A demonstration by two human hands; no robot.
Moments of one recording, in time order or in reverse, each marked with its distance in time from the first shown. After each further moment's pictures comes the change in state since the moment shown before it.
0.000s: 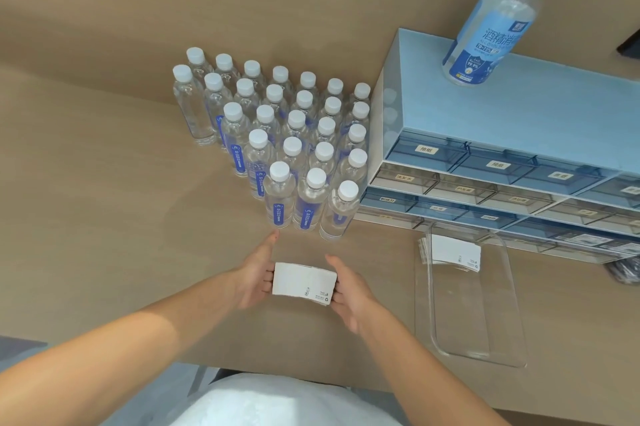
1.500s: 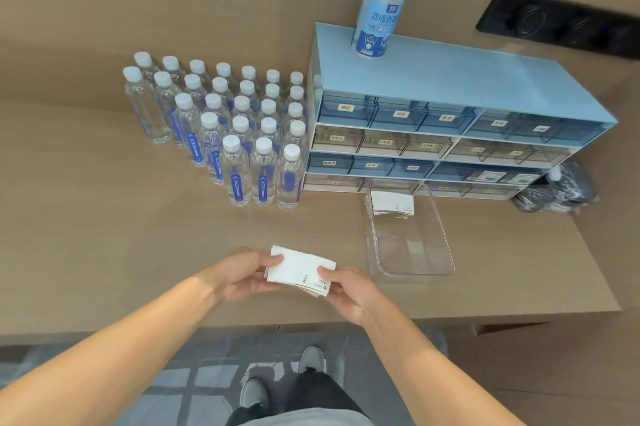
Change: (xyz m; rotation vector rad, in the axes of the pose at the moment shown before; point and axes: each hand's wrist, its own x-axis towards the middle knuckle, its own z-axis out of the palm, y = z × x) left_hand -0.046 -0.067 0.038 -0.008 -0.238 0.193; right_hand -0.086 0.076 -0.066 0.350 -0.037 -0.119
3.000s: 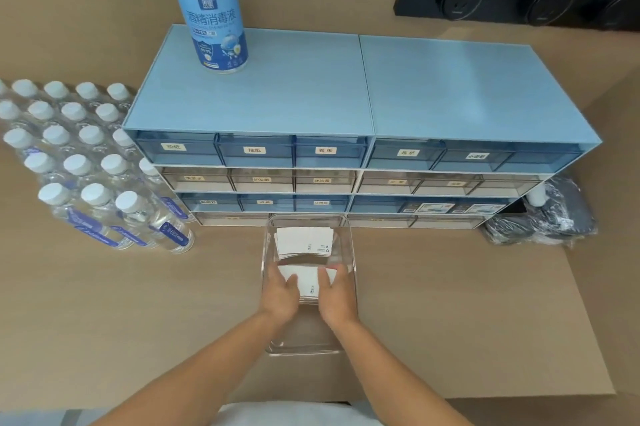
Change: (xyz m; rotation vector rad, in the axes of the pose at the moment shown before) left_hand 0.195 -0.004 0.278 0.522 0.588 0.282; right_hand 0.114 -0.129 -0.198 -0.733 0.324 -0.351
